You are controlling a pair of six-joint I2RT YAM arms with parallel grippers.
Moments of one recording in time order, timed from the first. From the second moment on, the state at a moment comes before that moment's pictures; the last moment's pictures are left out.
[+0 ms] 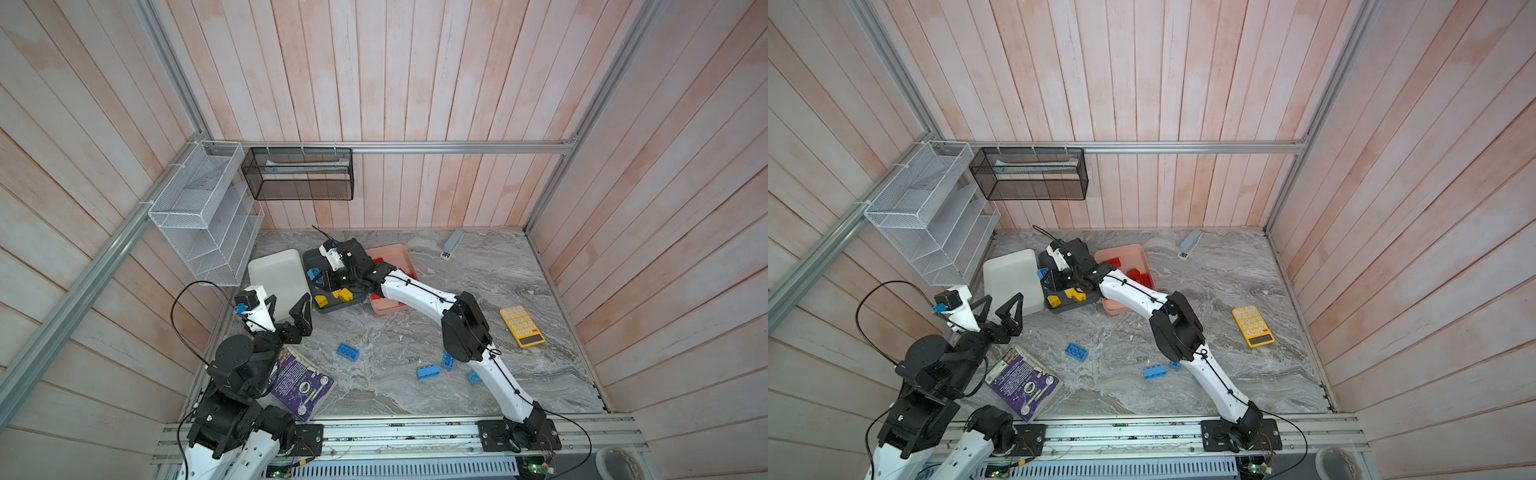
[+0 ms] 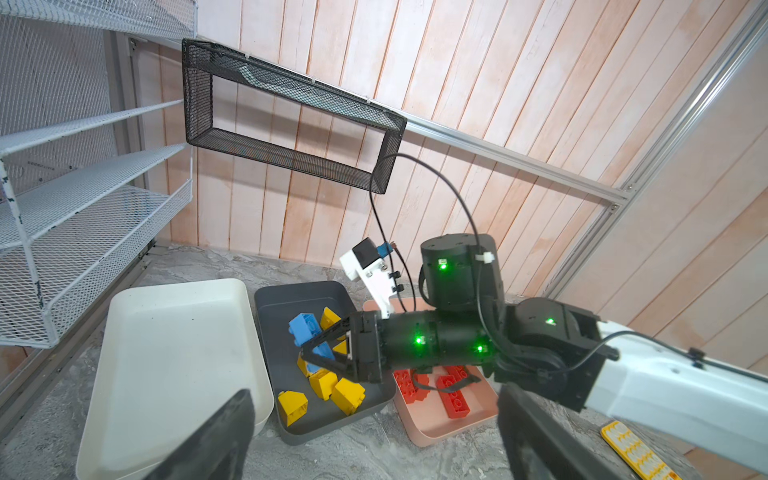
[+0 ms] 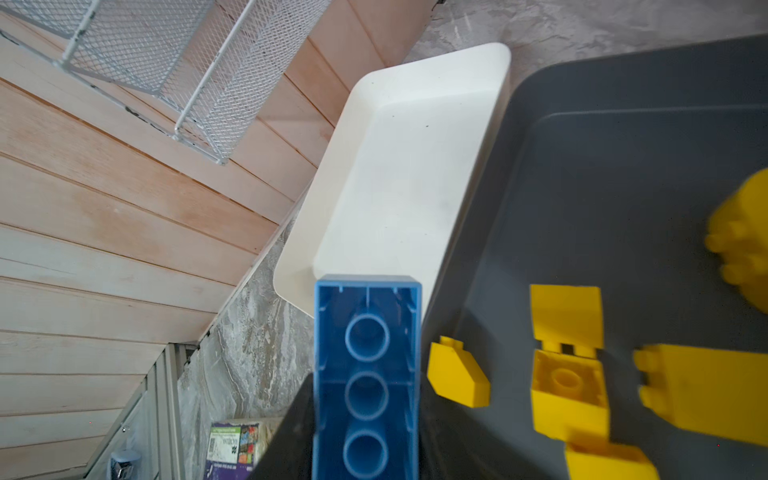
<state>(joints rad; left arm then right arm) -0.34 0.37 0.72 -0.40 -0.14 -0.29 0.92 2.47 2.22 -0.28 -0.37 0.52</state>
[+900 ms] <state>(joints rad) -0.34 0.37 0.72 -0.40 -0.14 -0.29 1.00 2.75 2.45 -0.02 -0.26 0.78</state>
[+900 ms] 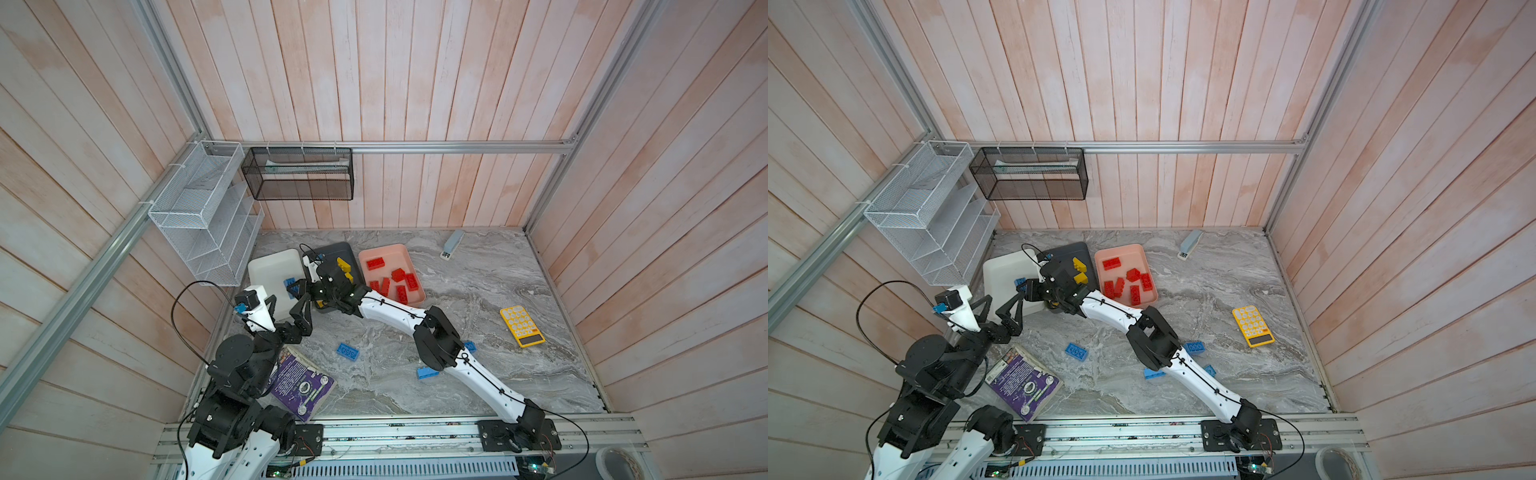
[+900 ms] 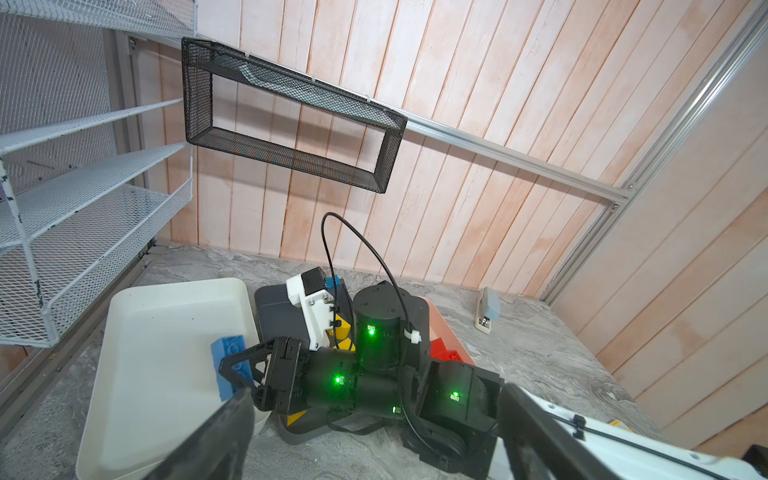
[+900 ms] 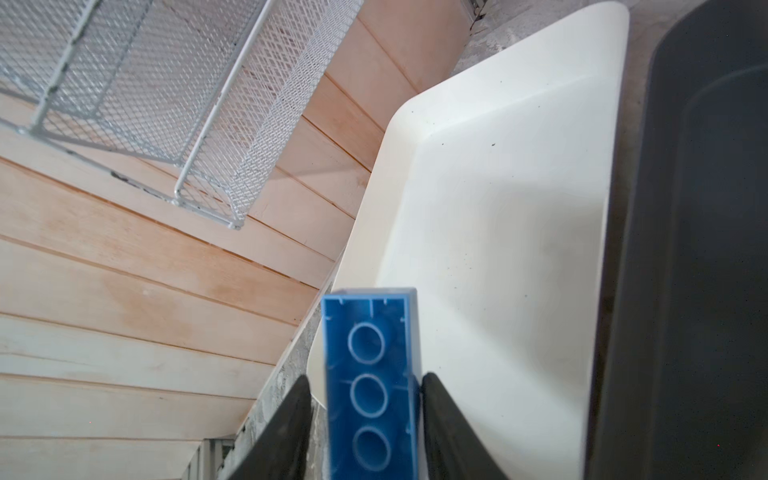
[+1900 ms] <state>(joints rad) -0.49 0.81 0.76 -0.60 -0.10 -0.51 0.64 1.73 1.30 0.26 -0.19 0.72</state>
